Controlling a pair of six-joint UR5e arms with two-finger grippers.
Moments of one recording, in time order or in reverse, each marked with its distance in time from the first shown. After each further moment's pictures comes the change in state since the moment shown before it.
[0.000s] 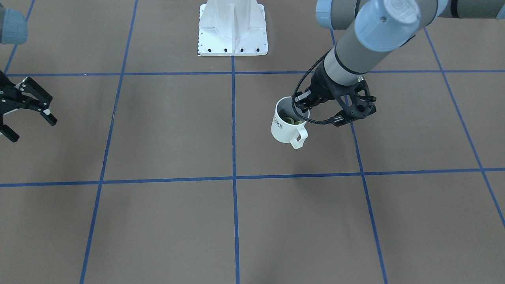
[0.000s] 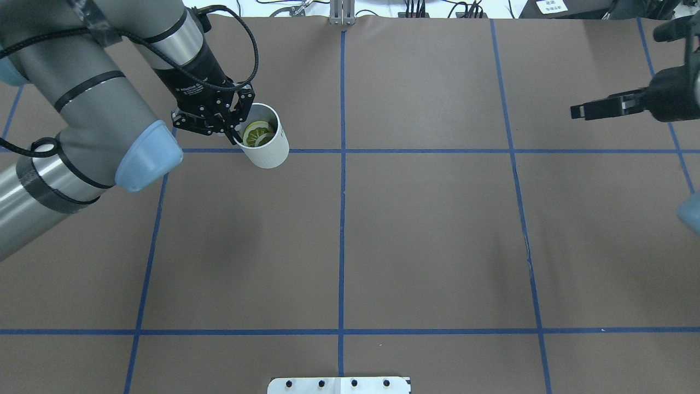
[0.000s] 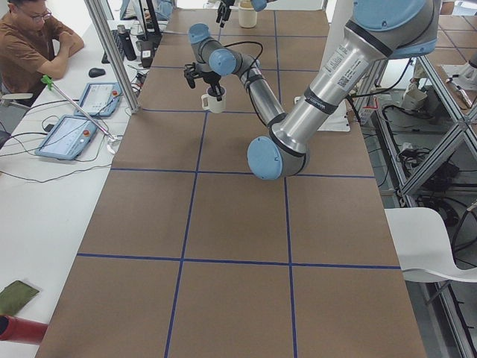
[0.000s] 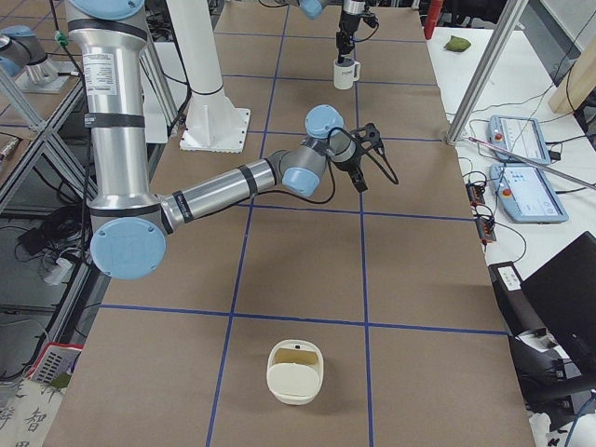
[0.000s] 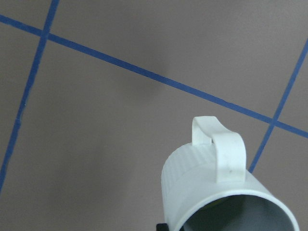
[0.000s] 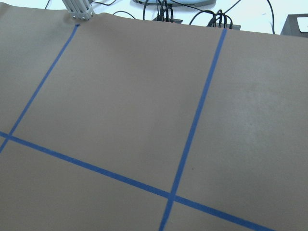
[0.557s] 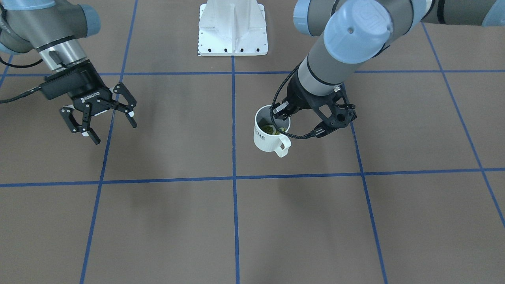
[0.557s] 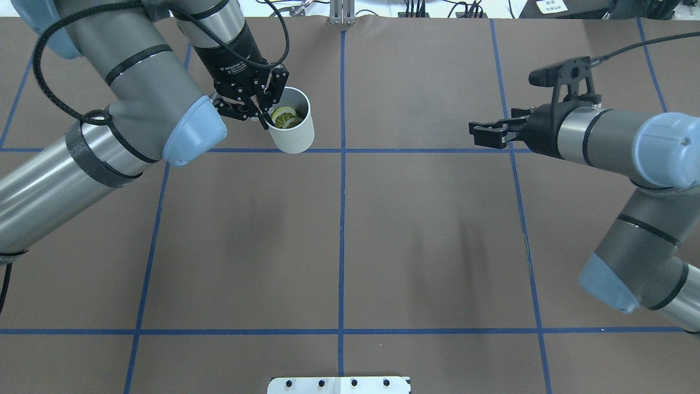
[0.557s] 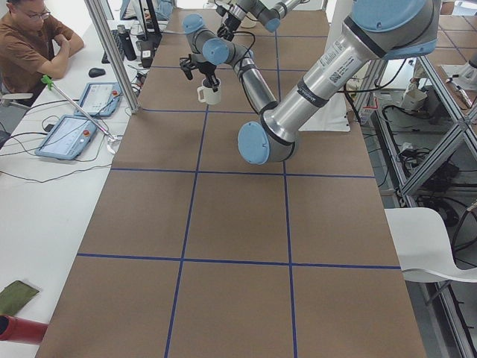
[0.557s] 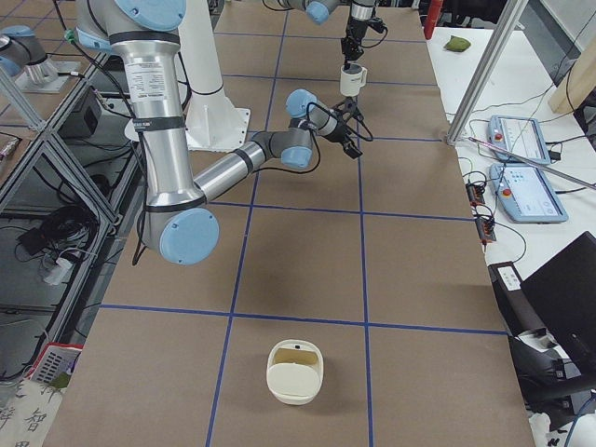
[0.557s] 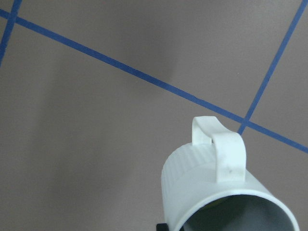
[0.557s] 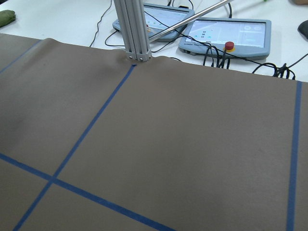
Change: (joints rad) left arm 0.005 -0.130 0.128 -0.001 -0.009 -0.185; right arm -0.332 0.116 0.016 0.050 -0.464 0.089
